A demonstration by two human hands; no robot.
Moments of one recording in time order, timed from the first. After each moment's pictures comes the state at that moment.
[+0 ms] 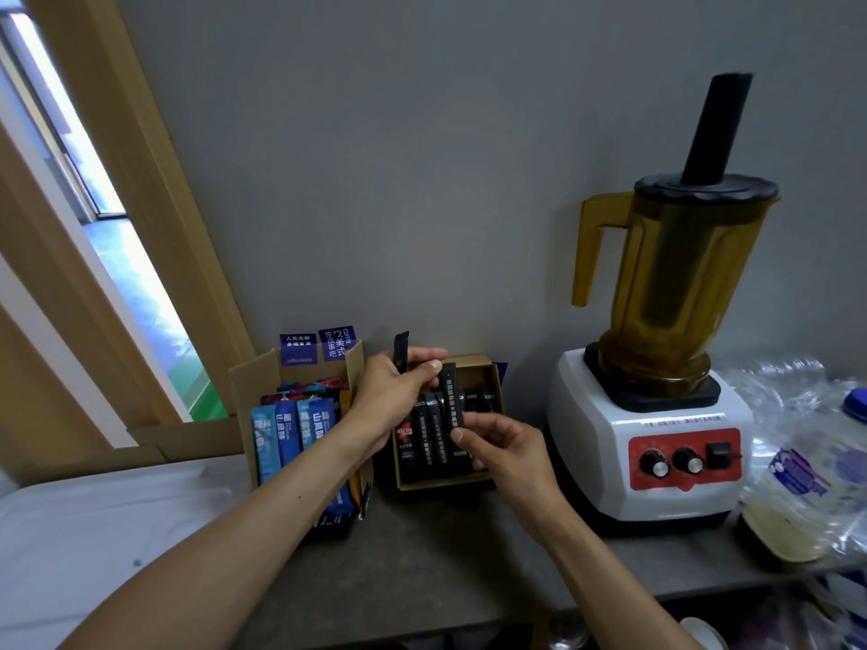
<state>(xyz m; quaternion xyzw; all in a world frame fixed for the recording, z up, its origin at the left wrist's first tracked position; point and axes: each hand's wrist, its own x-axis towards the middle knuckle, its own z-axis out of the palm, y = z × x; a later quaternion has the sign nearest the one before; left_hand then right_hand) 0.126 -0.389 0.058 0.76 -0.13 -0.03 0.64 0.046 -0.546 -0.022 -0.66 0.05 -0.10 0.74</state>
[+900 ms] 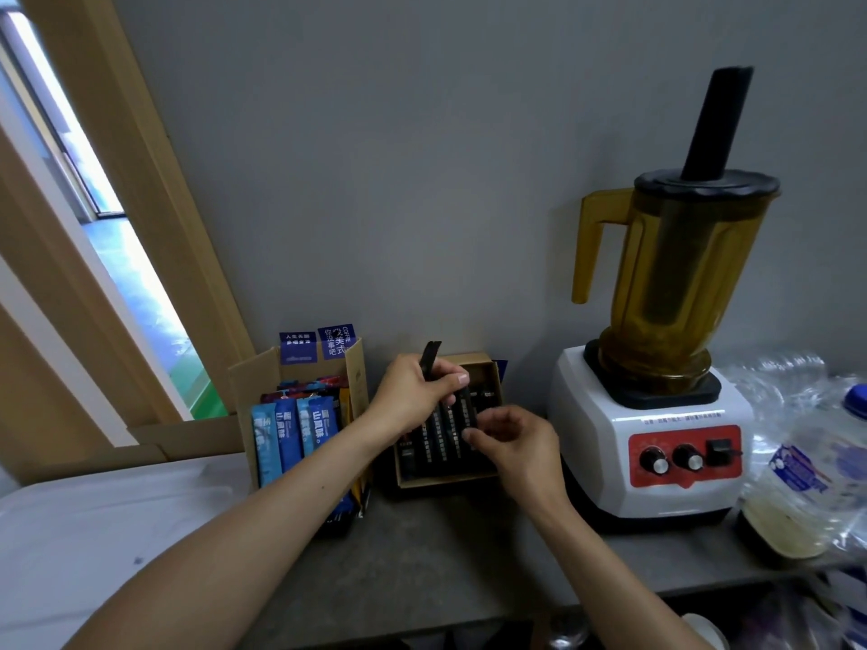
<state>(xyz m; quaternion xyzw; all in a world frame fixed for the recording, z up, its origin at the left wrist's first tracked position) 0.134 -0.405 0.050 0.84 -0.19 -0.04 0.51 0.054 -0.558 -0.031 -0.77 0.10 -0.20 0.60</state>
